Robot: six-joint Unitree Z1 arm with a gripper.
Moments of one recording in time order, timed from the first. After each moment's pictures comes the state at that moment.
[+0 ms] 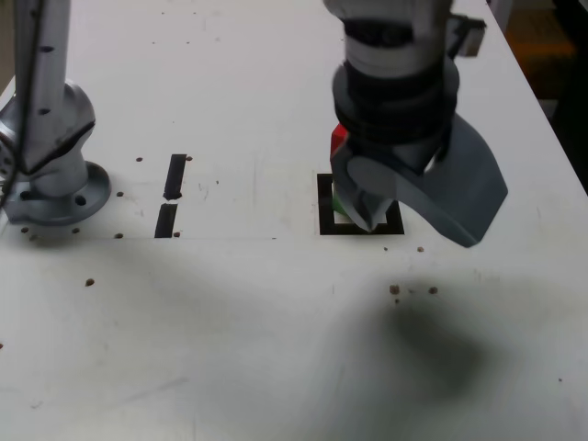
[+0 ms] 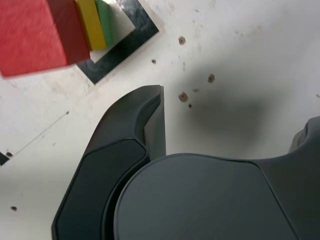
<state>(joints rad) -0.47 2.01 -1.72 1.20 0.16 0.16</state>
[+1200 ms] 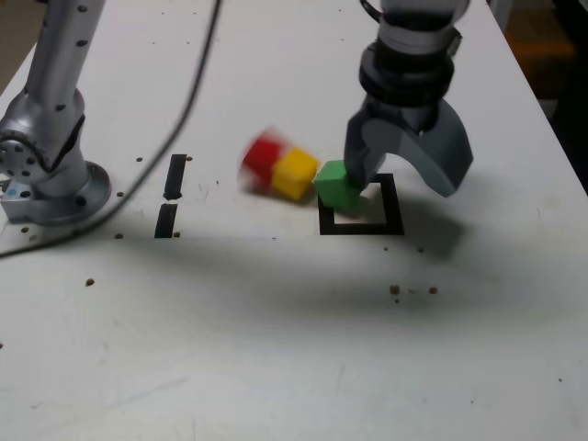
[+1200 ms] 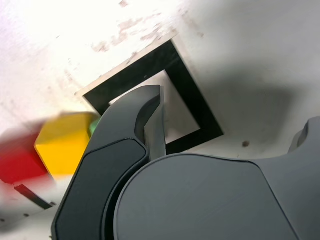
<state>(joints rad) -0.10 2.07 -1.59 1.12 0.03 0.43</state>
